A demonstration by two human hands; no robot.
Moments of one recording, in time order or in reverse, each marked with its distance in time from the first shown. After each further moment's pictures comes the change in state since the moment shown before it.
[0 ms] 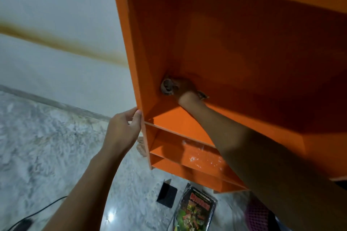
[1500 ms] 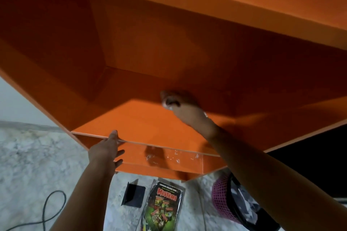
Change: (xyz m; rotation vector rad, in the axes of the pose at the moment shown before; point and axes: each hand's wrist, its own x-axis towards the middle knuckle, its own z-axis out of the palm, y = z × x) left_hand -0.032 0.039 0.127 -0.520 -0.053 -0.944; right_hand -0.130 0.132 -0.110 0.007 0.190 -0.101
